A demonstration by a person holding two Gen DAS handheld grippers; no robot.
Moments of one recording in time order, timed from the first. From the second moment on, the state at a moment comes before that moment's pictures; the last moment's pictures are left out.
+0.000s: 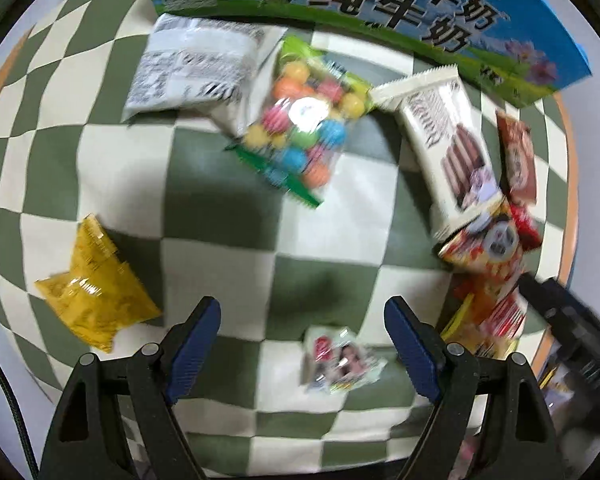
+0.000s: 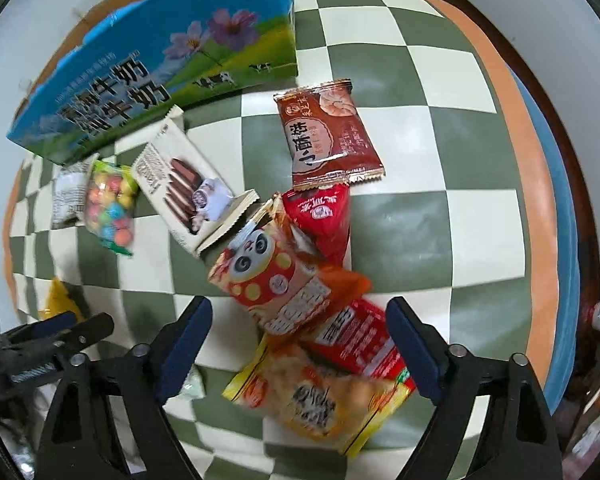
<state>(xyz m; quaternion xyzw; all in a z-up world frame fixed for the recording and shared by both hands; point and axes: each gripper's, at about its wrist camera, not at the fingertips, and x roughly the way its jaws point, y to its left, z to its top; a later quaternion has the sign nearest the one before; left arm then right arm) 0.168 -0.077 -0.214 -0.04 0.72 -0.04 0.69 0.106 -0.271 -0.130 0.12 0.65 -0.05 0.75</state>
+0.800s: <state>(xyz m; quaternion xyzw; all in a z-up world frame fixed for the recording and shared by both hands) 0.243 -0.164 -0.258 -0.13 0.72 -0.04 0.68 0.109 -0.289 -0.138 0.09 0.66 -0.01 0.74</state>
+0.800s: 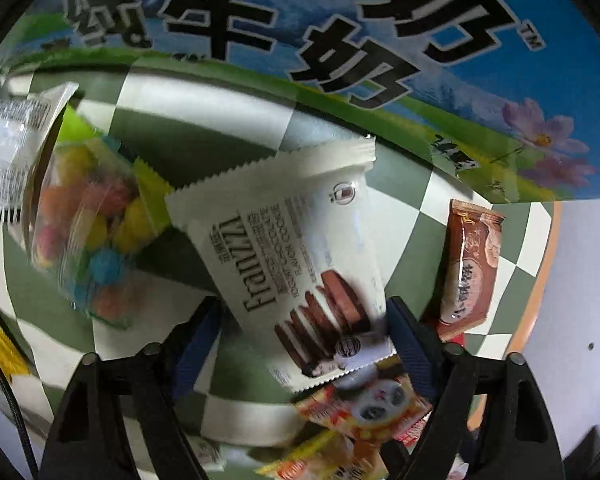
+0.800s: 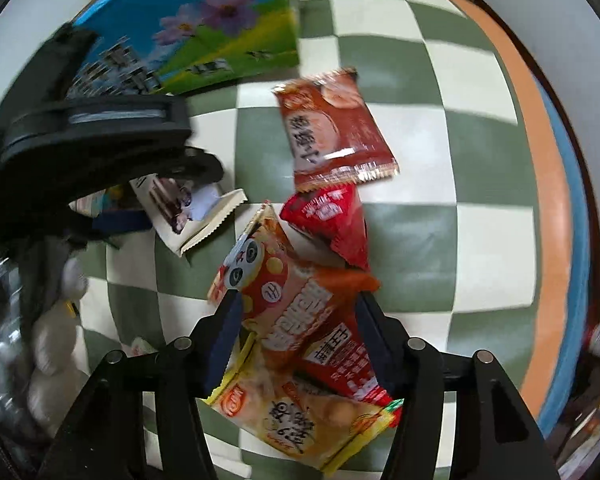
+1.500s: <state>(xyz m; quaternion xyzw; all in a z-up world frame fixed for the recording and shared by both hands) 0.158 -0.085 -0.271 0.02 0.74 -0.07 0.67 0.142 -0.229 -0.175 0.01 0.72 0.01 0.69</state>
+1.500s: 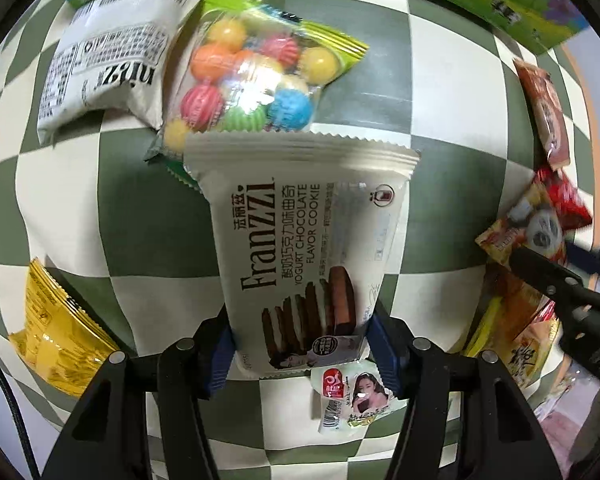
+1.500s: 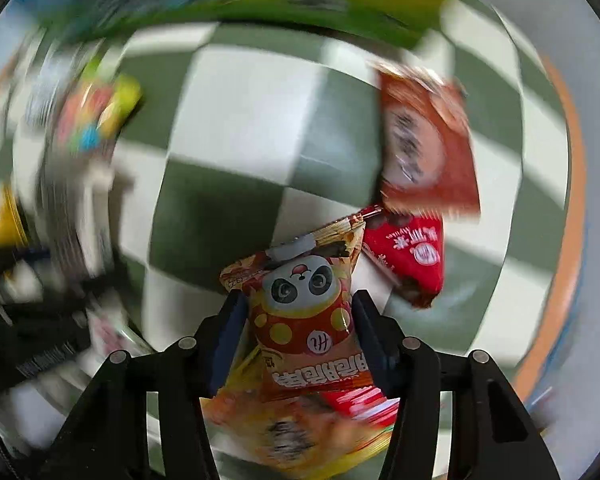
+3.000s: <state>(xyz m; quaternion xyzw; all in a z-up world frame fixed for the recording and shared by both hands) 0.254 -0.083 -0.064 -0.03 0.63 -0.14 0.76 0.167 -0.236 0.002 0.19 0.58 0.06 0.79</state>
